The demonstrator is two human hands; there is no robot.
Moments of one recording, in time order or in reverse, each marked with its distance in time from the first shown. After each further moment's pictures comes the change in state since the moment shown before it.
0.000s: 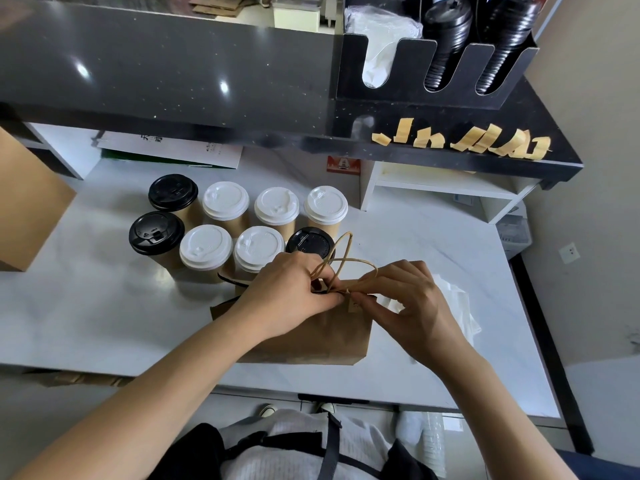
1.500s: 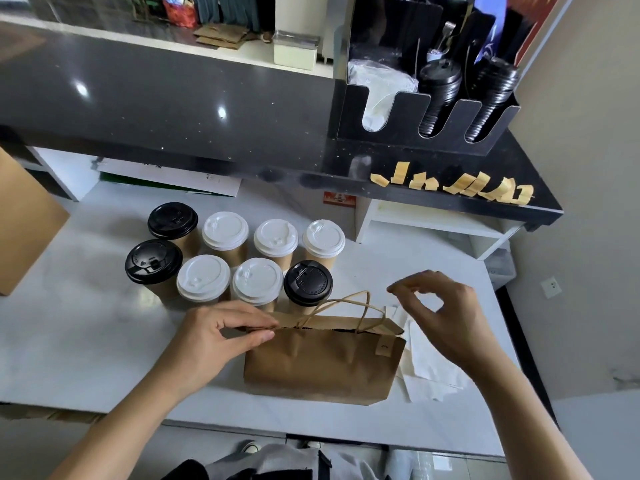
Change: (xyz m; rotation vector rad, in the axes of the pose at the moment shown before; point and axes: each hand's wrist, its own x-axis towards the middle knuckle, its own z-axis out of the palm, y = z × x) left_hand -0.049 -0.073 -0.034 -0.378 0.183 0.034; right_hand 0.029 0.017 -0.046 0.130 0.027 0.334
